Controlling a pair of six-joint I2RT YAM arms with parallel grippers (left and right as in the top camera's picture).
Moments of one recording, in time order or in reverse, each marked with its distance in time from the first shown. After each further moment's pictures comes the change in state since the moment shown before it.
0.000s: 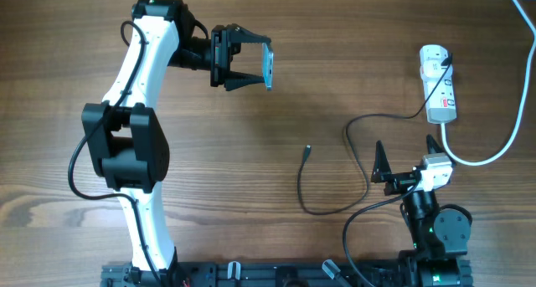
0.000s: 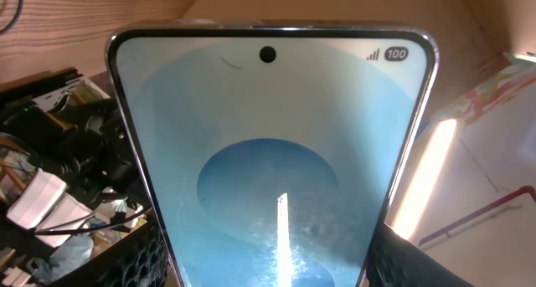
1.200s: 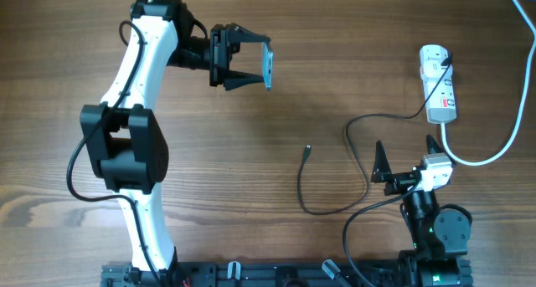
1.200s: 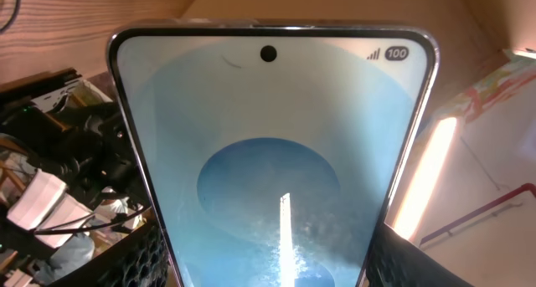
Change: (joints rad) left arm 0.005 -0.011 0.000 0.000 0.000 0.000; right arm 0.000 0.000 0.000 0.000 0.000 0.000
